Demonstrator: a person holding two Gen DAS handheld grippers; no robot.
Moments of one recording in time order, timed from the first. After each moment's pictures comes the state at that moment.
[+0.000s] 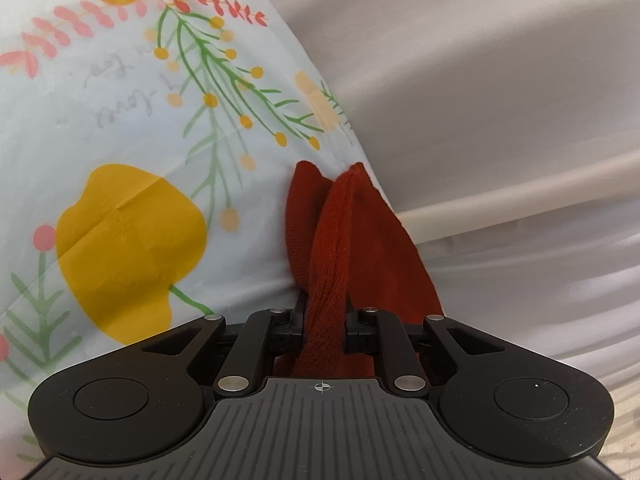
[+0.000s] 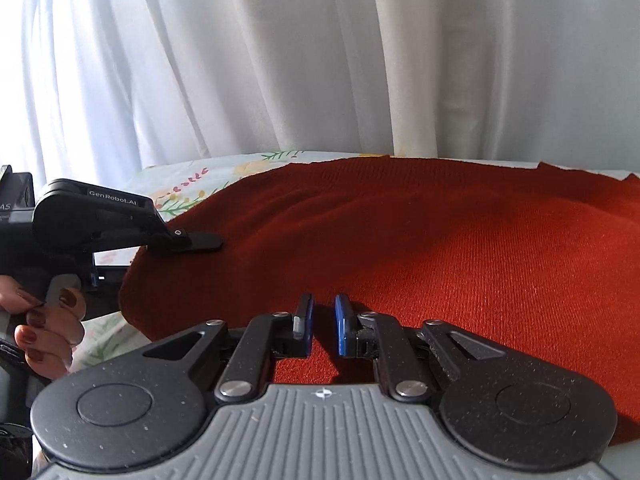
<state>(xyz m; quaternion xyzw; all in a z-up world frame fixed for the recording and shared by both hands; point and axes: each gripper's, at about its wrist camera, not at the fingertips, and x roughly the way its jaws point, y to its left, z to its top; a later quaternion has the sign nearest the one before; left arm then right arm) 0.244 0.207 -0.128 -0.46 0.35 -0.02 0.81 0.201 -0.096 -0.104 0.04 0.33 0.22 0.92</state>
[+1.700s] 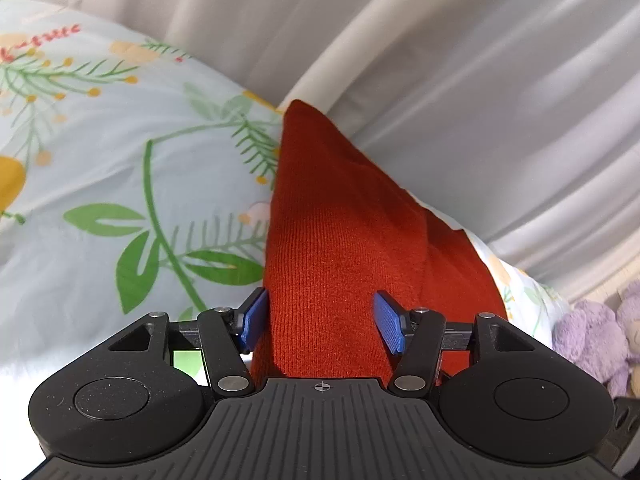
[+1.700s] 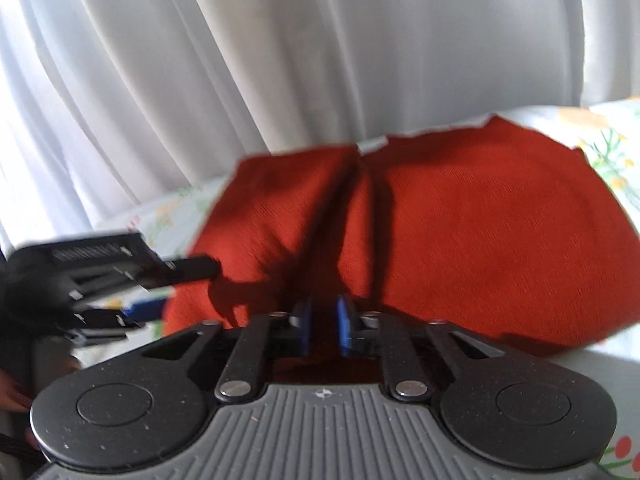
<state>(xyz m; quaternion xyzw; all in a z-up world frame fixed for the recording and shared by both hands) 0.225 0.049 -0.088 -0.26 0.40 -0.10 0.88 0.174 -0.216 -0.094 0.14 0.36 0.13 0.91</state>
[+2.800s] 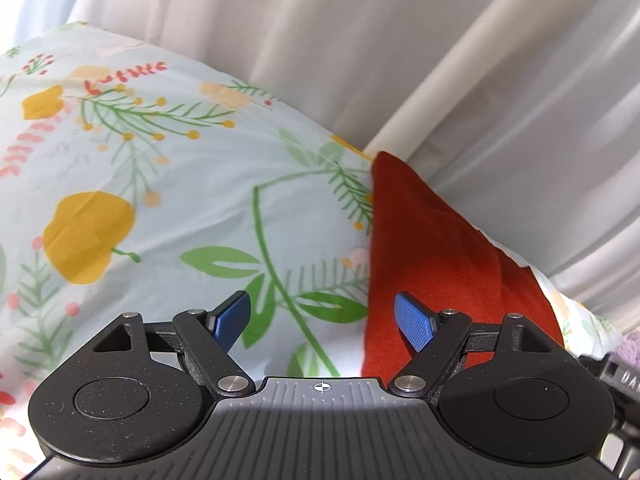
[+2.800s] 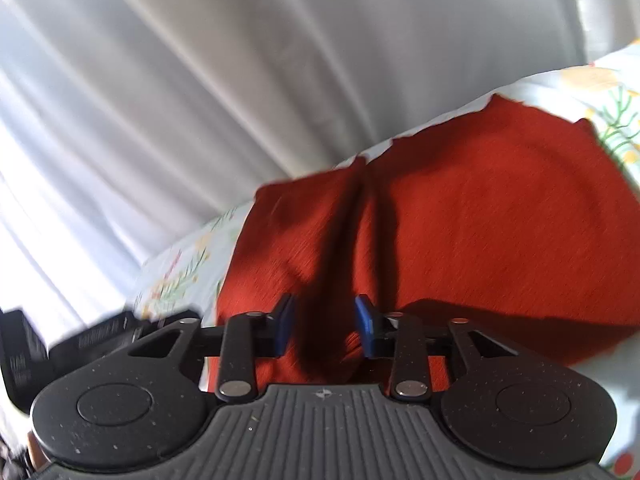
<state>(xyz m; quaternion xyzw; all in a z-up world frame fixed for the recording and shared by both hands) 0.217 0.093 -0.074 -0.24 0.39 0.02 0.89 0.208 -0.262 -0.080 0.27 0.37 0.18 0.87</state>
